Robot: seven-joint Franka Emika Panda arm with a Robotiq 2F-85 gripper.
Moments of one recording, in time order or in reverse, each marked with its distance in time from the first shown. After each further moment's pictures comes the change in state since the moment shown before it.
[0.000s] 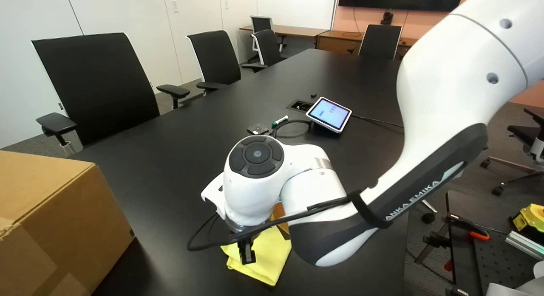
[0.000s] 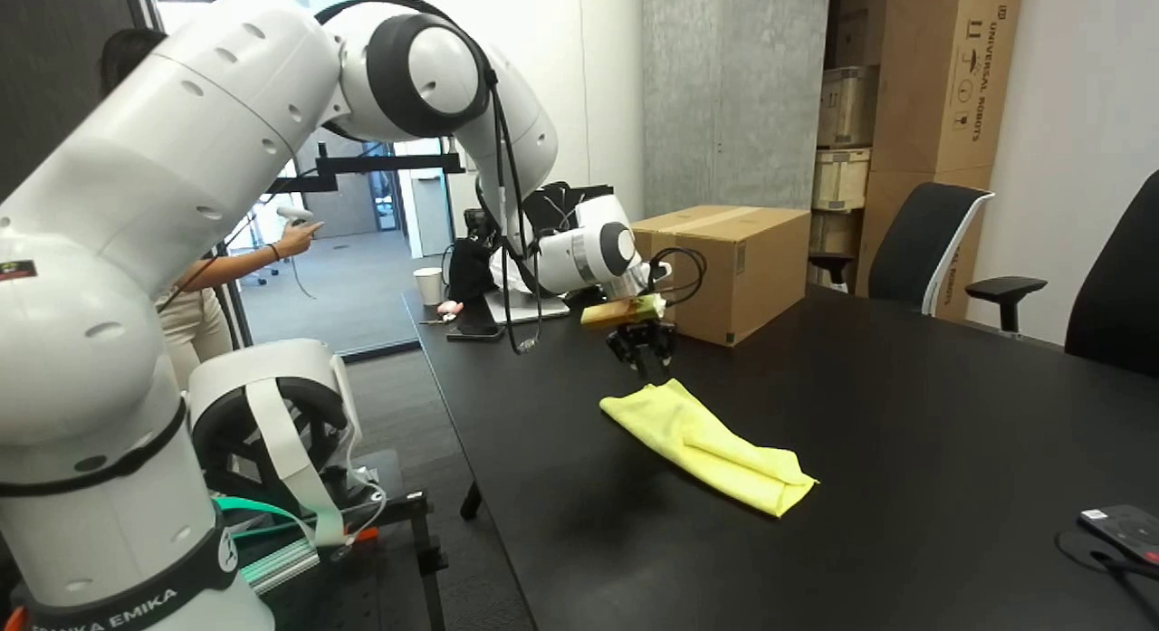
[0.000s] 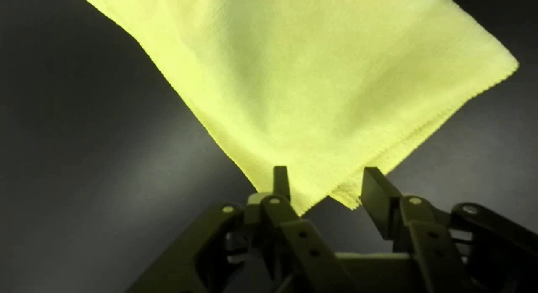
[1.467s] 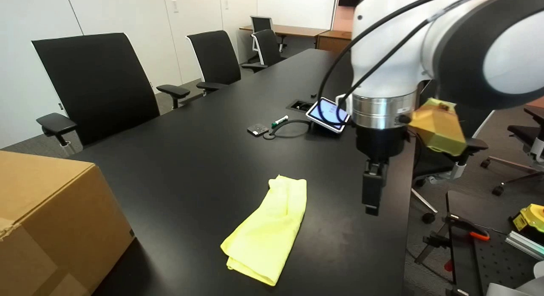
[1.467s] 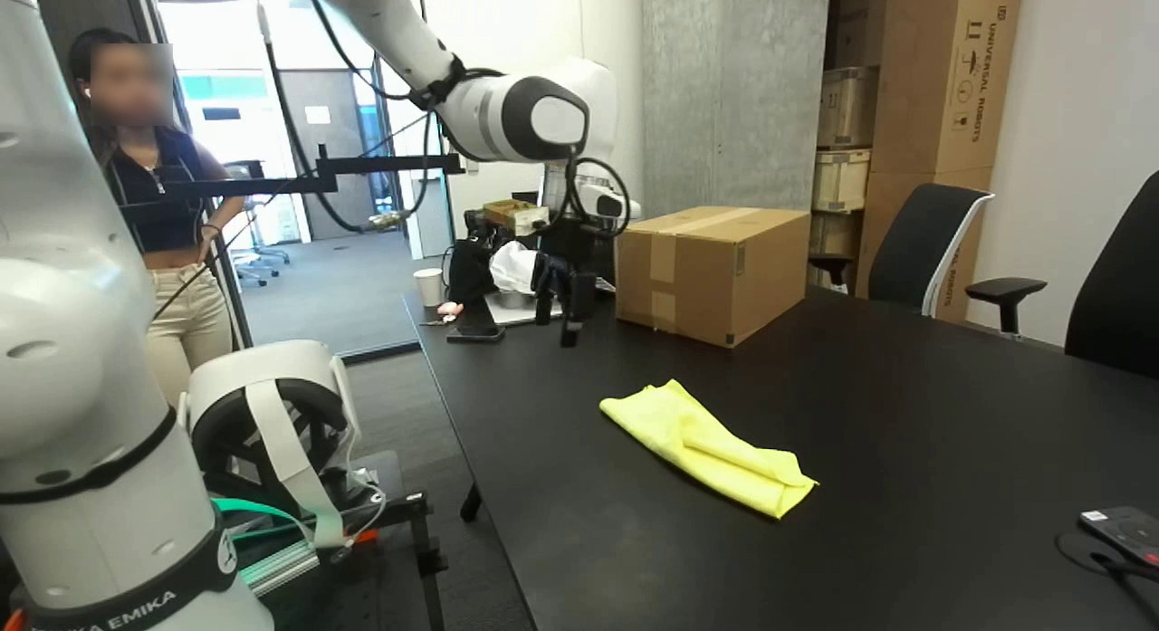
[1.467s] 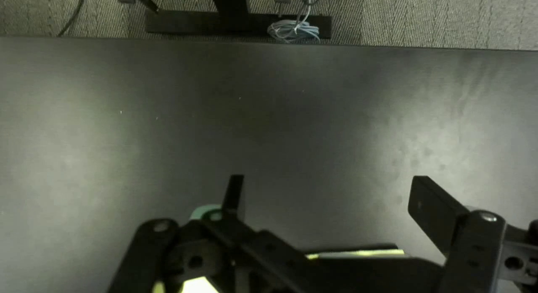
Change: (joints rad) arm -0.218 -0.823 0.080 -0.684 0.535 -0.463 0.196
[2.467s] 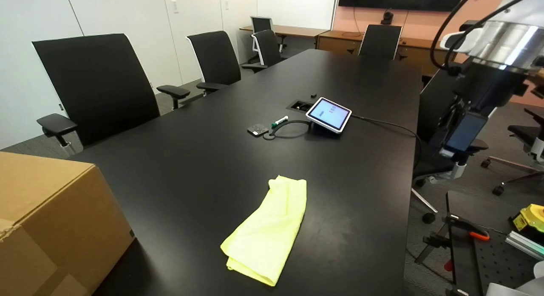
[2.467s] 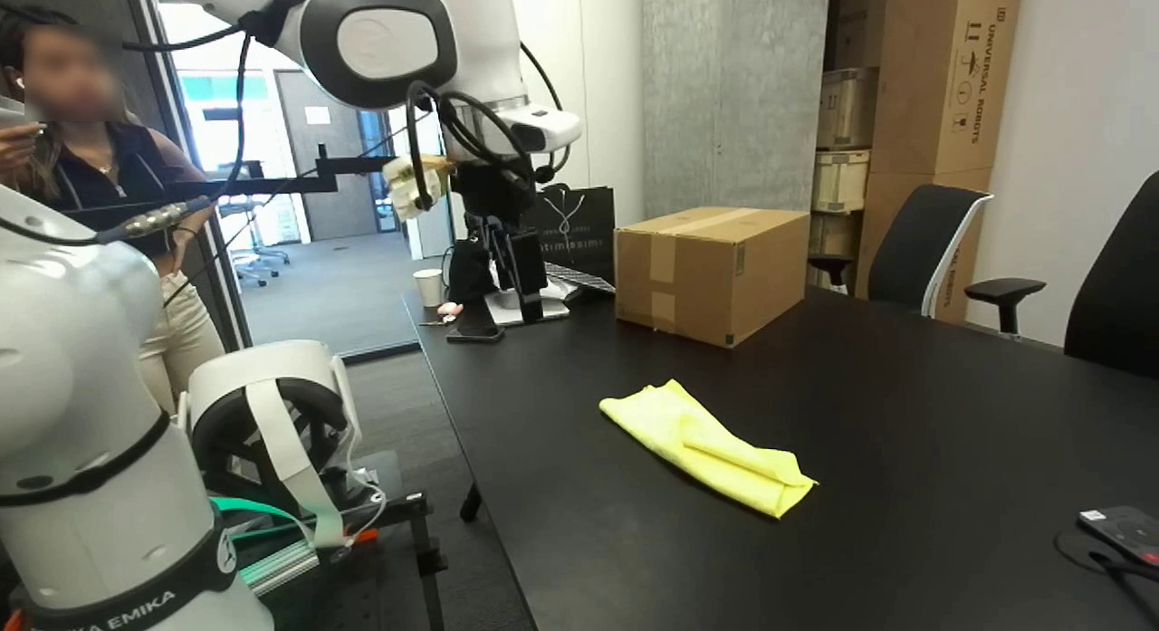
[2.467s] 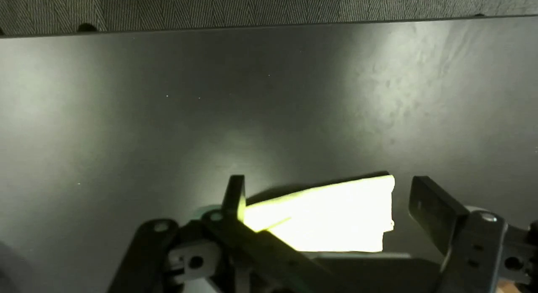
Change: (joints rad) arm -0.104 -0.660 -0.096 -0.442 0.083 0.129 -0.190
